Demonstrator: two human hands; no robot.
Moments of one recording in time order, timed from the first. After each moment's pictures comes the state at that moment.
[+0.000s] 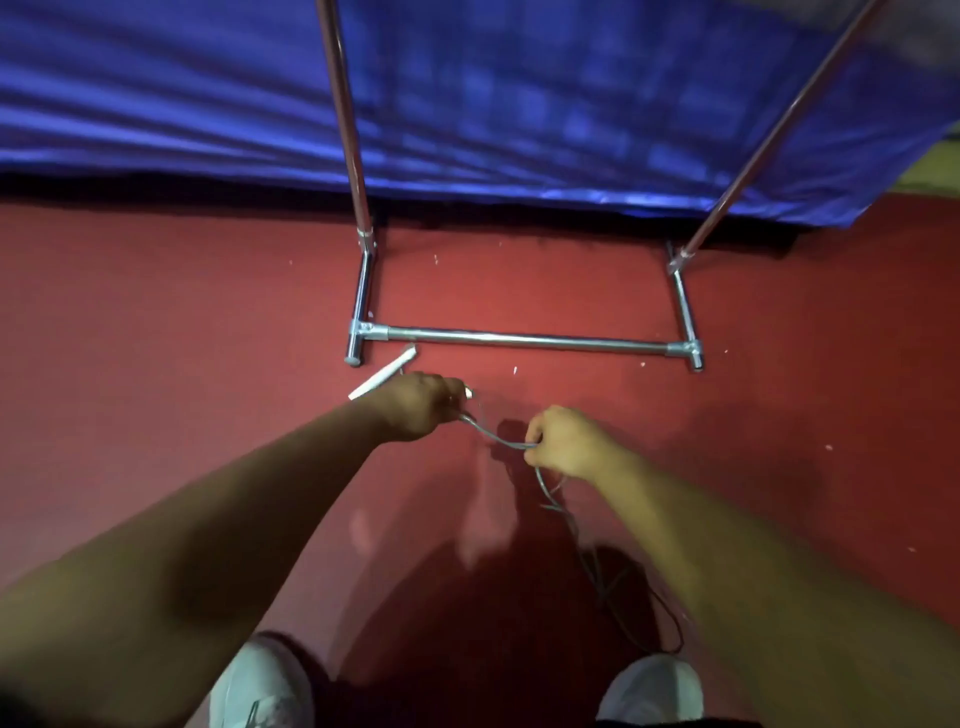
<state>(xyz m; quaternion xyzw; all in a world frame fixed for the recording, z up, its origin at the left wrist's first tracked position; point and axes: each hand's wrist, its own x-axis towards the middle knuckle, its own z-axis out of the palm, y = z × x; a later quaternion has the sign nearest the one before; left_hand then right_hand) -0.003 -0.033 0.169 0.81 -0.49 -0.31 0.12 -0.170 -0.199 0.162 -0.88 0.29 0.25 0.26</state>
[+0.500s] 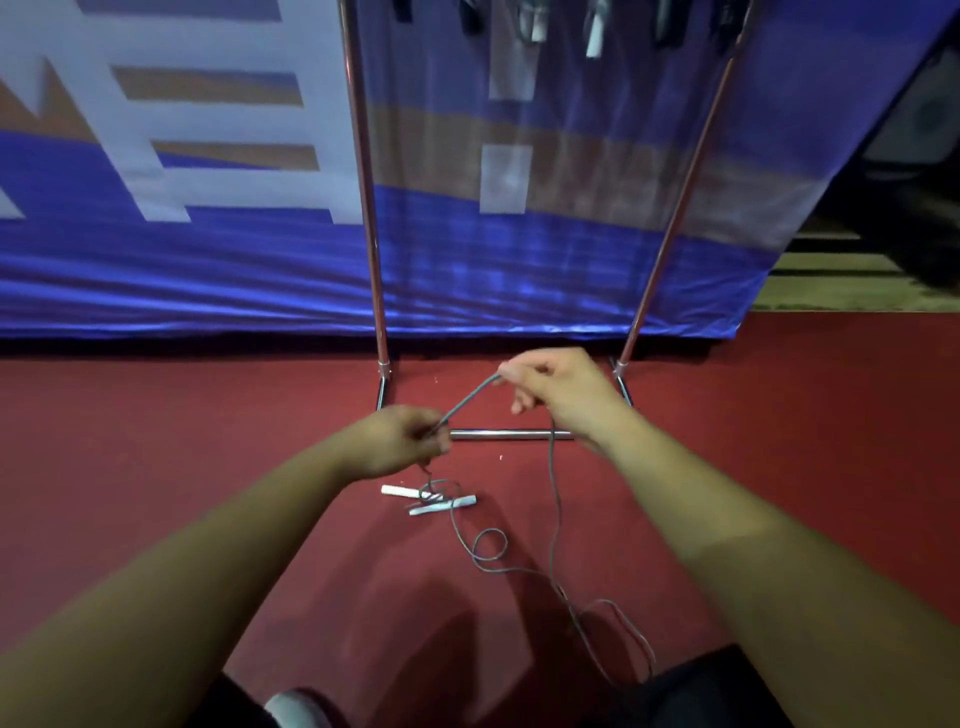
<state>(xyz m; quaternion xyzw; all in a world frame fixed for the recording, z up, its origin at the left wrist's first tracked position) -0.079 0.042 0.379 0.78 -0.47 -0.30 0.28 -0.222 -0.141 0.428 -0.79 0.15 -0.15 0.58</state>
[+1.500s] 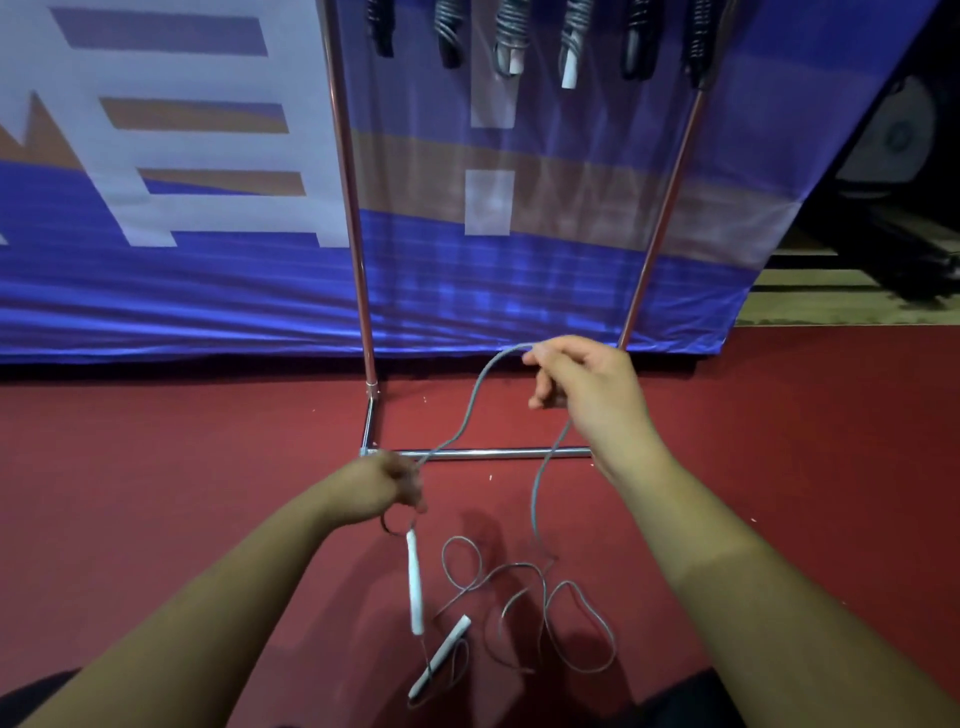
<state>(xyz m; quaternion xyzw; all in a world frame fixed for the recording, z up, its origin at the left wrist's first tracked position) -0.083 0.047 0.353 0.79 -0.38 -0.37 0.32 -0.243 -0.145 0.451 -0.70 0.22 -0.30 0.61</state>
